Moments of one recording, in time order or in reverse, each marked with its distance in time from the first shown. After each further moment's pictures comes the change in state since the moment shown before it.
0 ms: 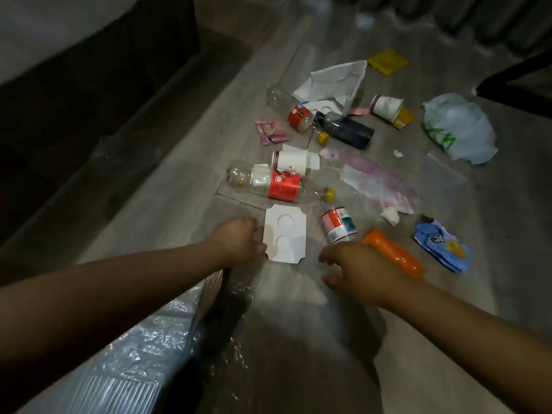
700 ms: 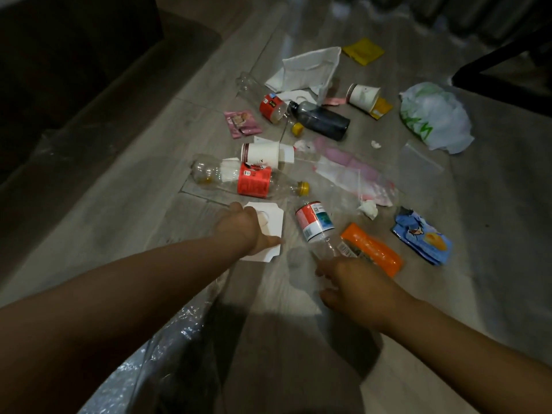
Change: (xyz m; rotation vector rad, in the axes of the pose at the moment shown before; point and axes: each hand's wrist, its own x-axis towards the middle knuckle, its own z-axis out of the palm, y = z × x) left_hand 0.057 0.052 0.039 0.175 -0.005 -0.176; right_hand -0.009 0.044 0.032 0.029 0.019 0.048
